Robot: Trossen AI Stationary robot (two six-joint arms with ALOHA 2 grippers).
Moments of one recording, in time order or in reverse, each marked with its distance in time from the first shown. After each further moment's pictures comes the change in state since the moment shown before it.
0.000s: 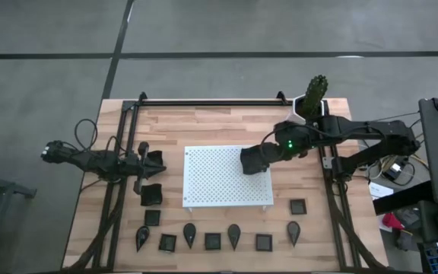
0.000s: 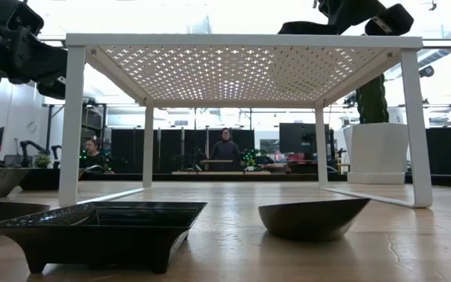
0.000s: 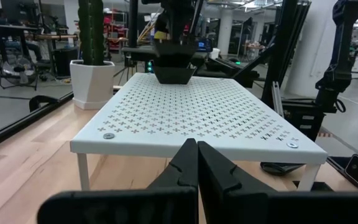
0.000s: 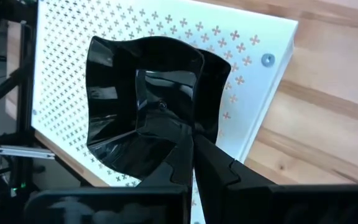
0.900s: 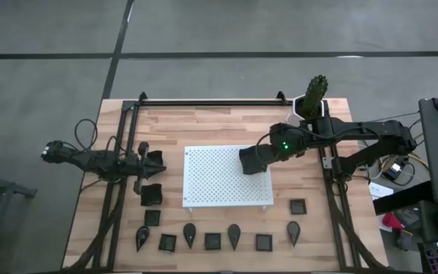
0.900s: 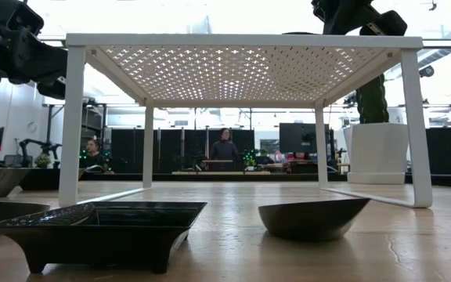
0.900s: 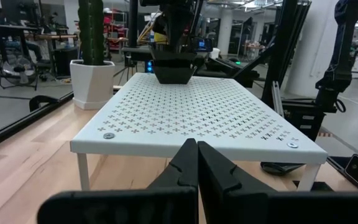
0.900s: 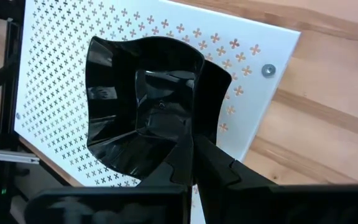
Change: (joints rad) left arm 0.000 0.000 0.000 0.000 0.000 0.000; right arm 0.004 0.035 -0.001 0.008 0.026 -0.037
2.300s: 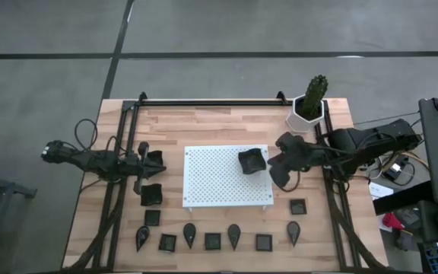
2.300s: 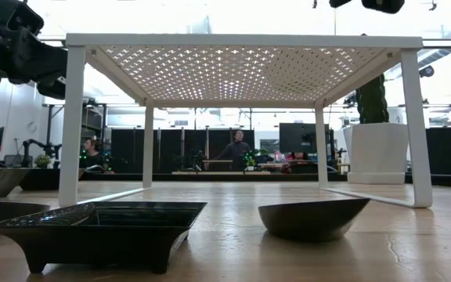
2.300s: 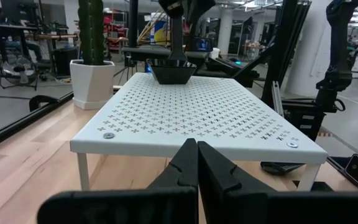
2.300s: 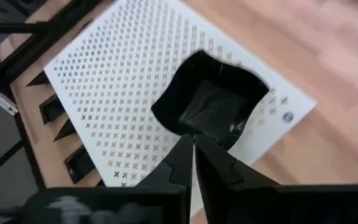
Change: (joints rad) left arm 0.000 0.000 0.000 0.000 0.000 0.000; right arm 0.284 -0.088 0.028 0.022 0.343 -0.338
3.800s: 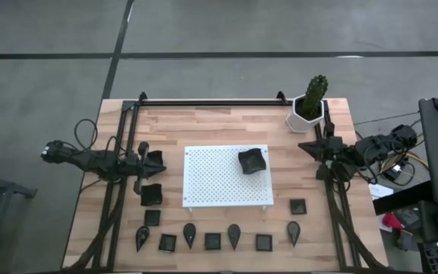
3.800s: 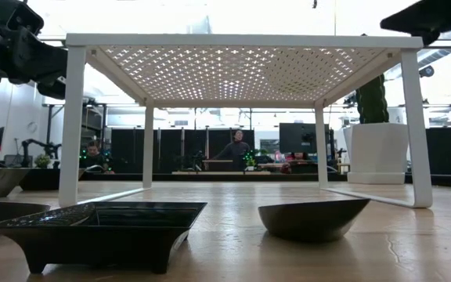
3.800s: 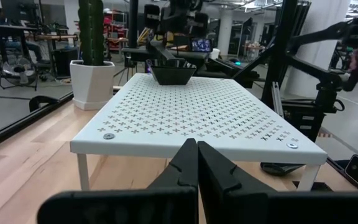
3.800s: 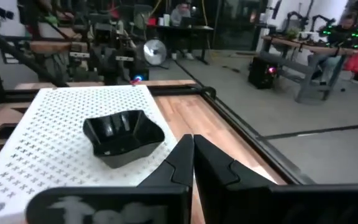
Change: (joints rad) left arm 0.000 0.000 0.000 0.004 0.000 0.000; right arm 0.160 -1.010 -0.852 0.583 0.346 -0.882
